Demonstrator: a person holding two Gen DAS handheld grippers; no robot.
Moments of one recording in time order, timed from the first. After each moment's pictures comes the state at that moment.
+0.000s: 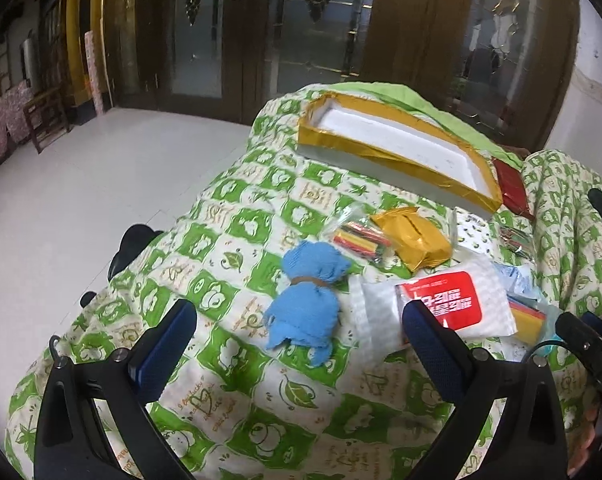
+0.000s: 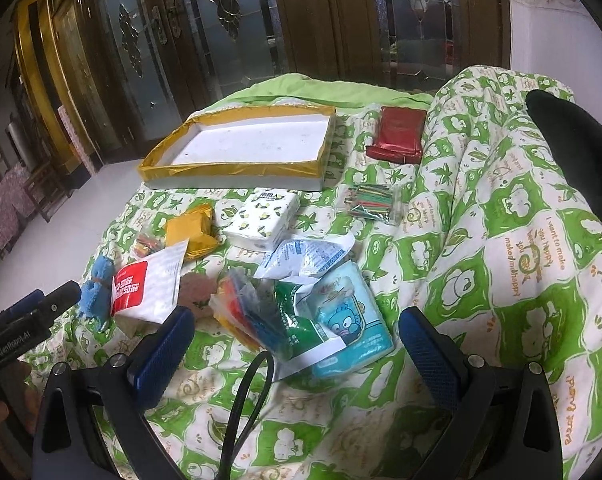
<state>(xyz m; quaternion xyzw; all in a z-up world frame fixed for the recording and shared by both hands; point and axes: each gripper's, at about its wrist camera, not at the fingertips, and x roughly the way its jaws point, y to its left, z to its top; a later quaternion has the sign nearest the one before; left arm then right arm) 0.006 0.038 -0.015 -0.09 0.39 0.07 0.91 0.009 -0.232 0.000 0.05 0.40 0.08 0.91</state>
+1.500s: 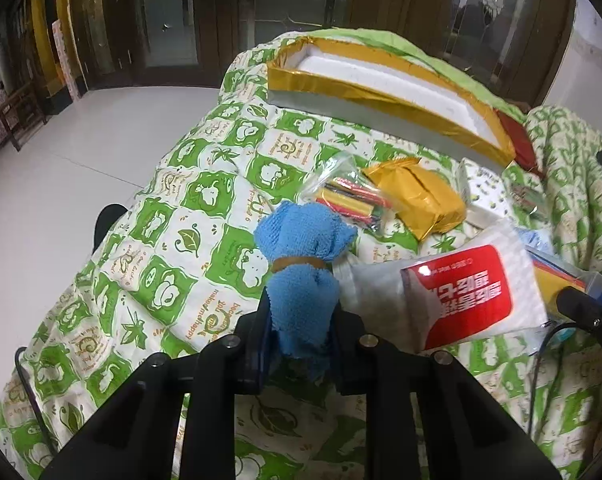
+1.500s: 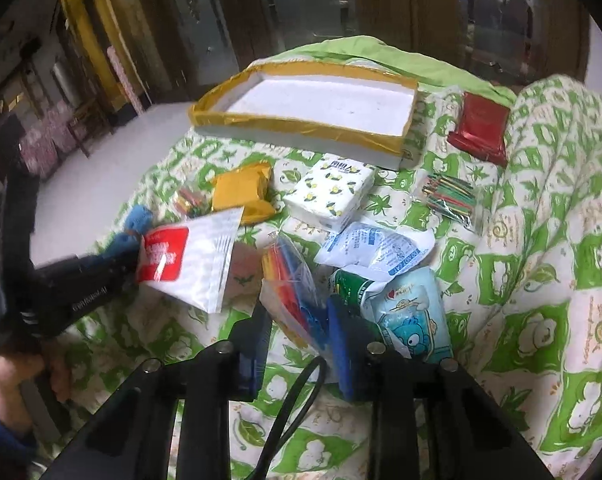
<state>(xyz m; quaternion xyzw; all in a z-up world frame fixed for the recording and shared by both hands) 0.040 0.029 -0.048 -0.07 0.46 0.02 0.88 0.038 -0.206 -0.008 0.02 0.46 0.19 0.87</state>
